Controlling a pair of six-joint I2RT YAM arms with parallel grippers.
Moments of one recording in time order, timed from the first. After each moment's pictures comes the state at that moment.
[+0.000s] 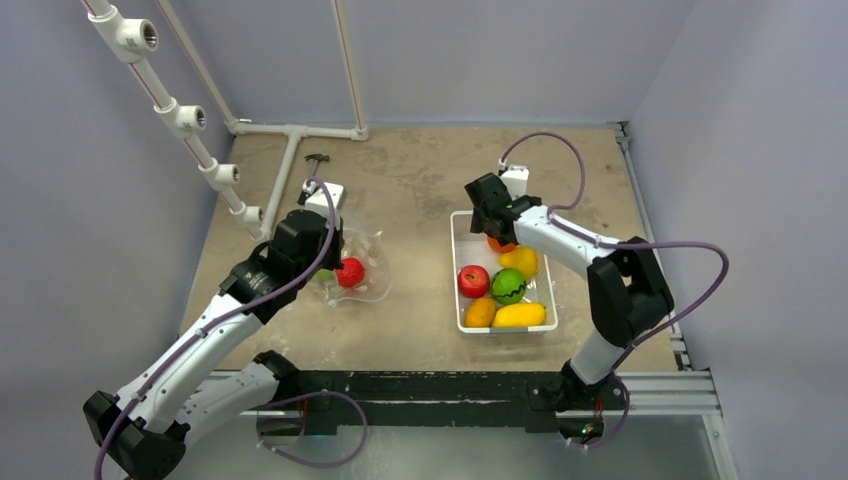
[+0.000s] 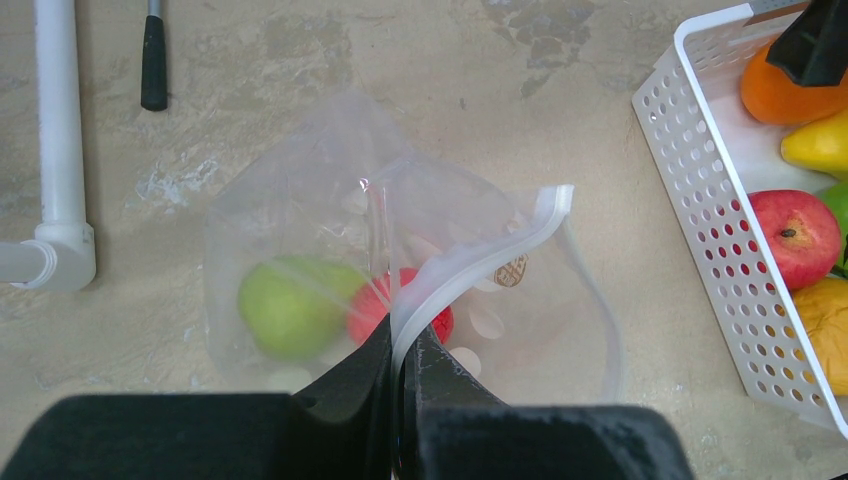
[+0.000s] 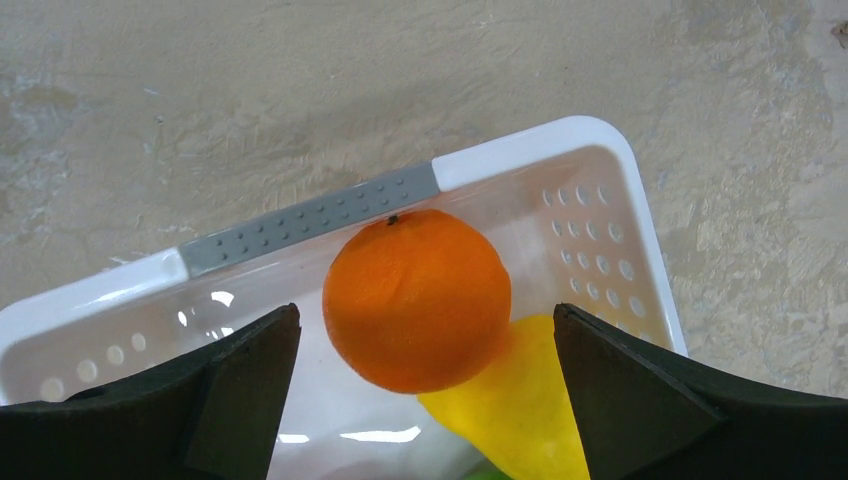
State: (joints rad) left arm -0.59 0.87 0.87 -0.55 -0.27 -0.22; right arm 0.56 1.67 1.16 -0.55 0.65 0.65
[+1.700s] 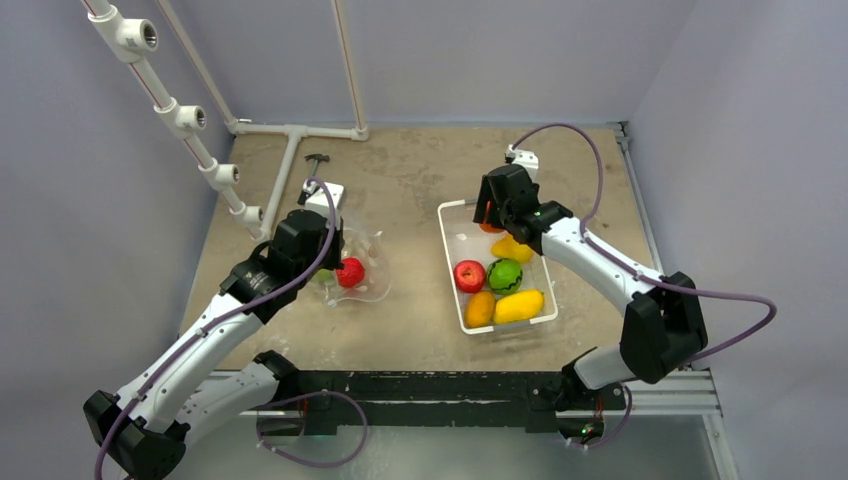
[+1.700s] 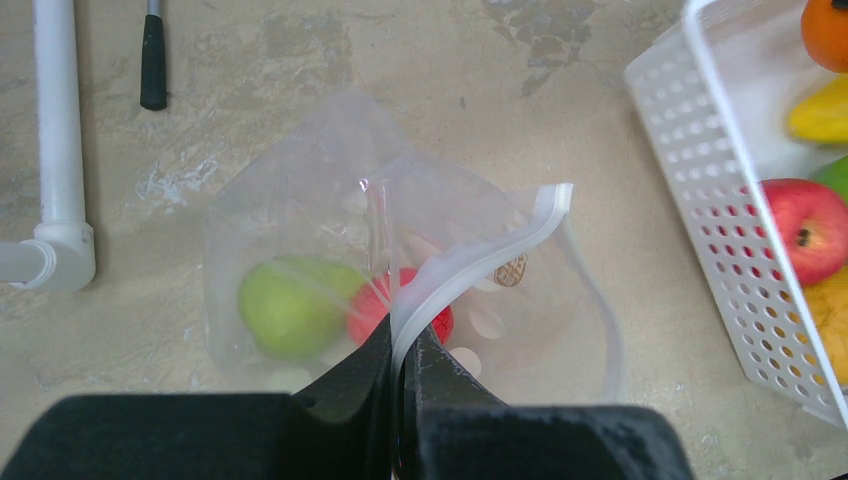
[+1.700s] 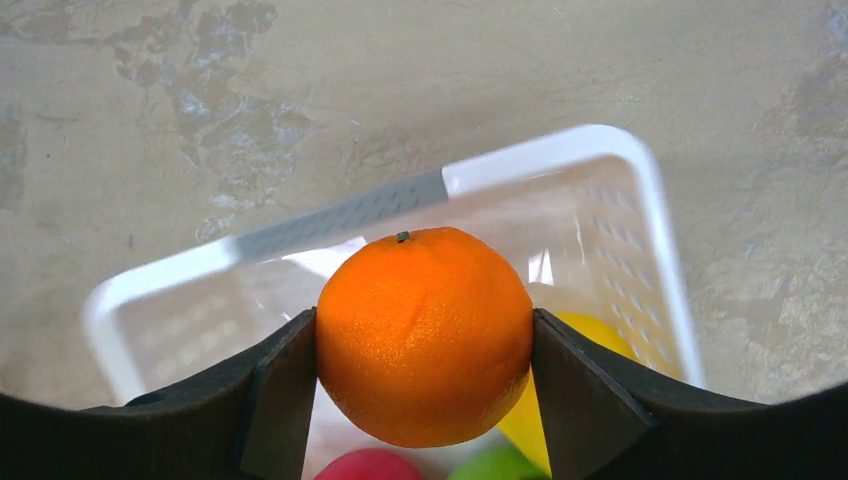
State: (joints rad) left arm -0.59 0.88 0.87 -0.55 -0.27 -0.22; right arm 0.52 1.45 1.09 -0.39 0.41 0.53
